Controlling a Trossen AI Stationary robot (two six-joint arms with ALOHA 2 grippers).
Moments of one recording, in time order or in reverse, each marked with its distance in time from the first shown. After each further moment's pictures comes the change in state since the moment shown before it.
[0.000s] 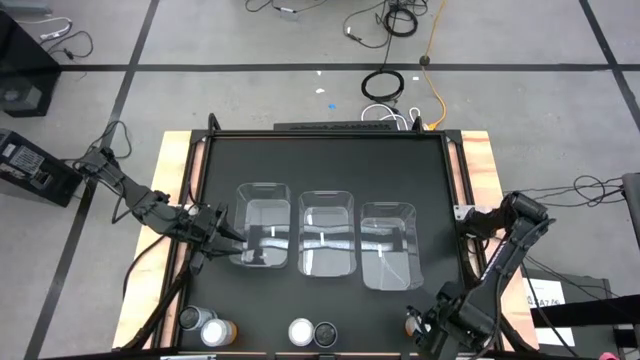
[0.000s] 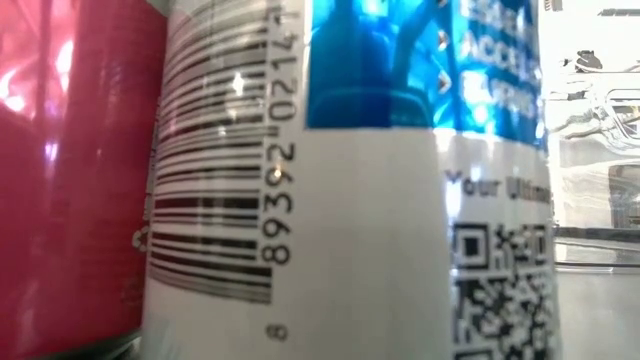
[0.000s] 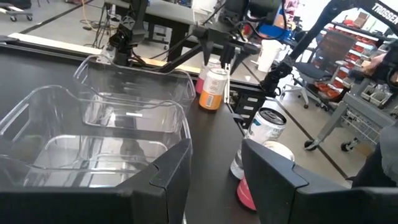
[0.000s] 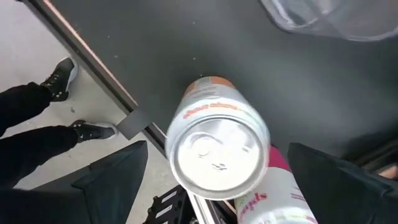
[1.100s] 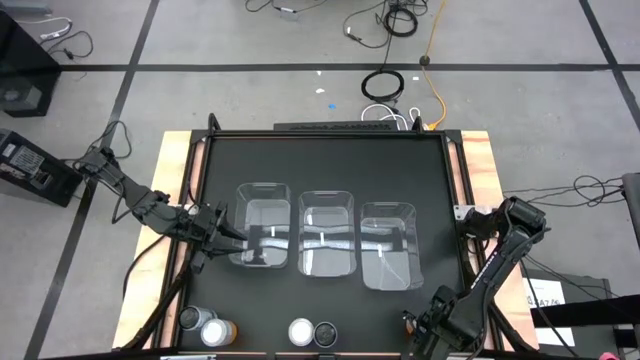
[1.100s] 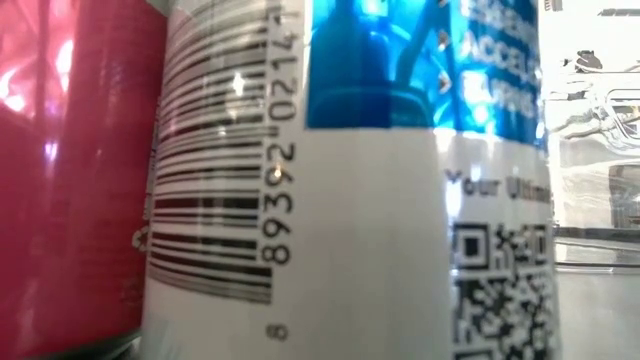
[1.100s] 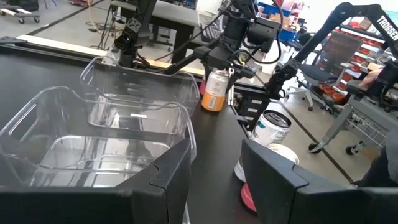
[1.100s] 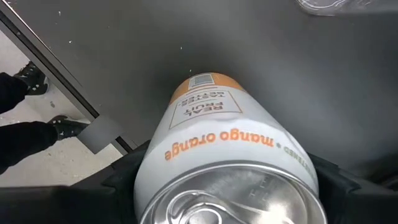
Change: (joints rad) left arm 0.000 0.000 0.000 0.000 -0.019 -0.002; right arm 0.011 0.041 -0.177 0.182 -0.027 -0.010
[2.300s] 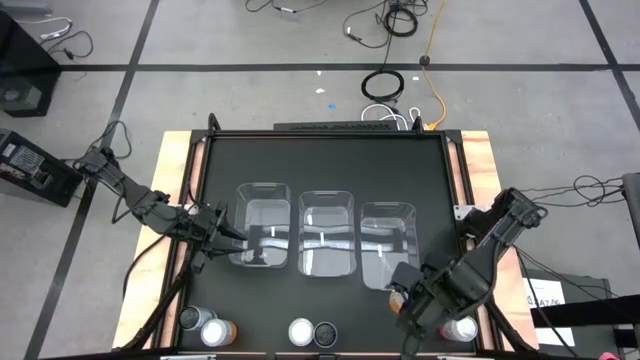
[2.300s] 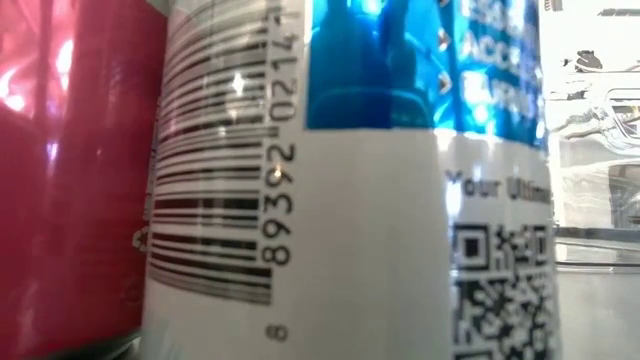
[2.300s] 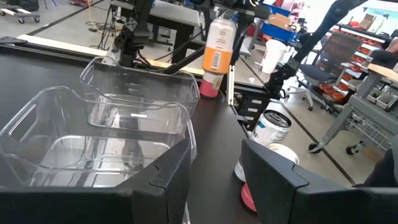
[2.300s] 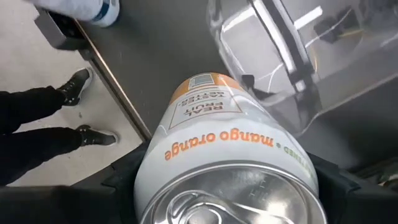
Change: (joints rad) left arm 0.000 0.000 0.000 0.000 0.000 0.001; right arm -0.220 -0.036 0.528 -0.494 0.086 -0.323
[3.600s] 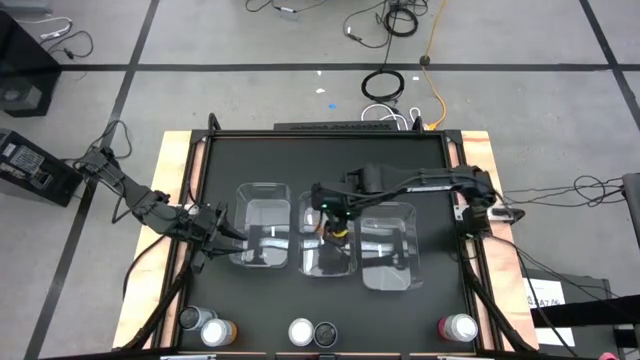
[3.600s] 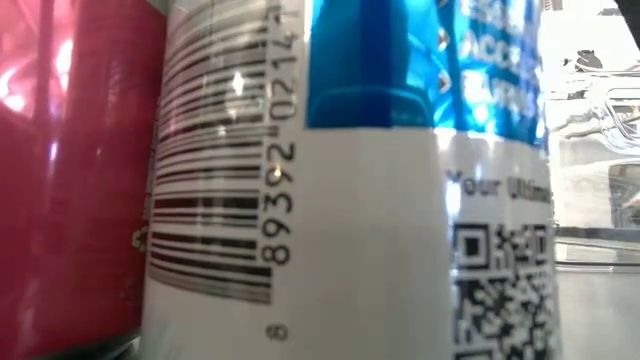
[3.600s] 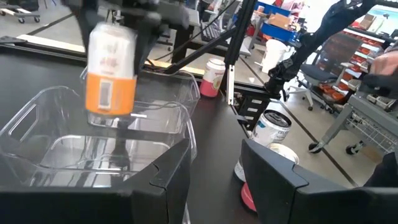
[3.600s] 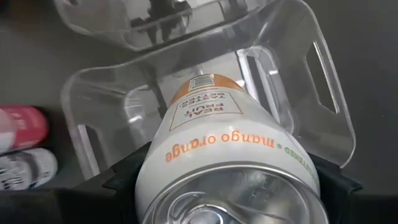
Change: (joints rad) left arm 0.000 0.000 0.000 0.000 0.000 0.000; right arm -0.687 0.176 0.069 0.321 -0.037 -0.915
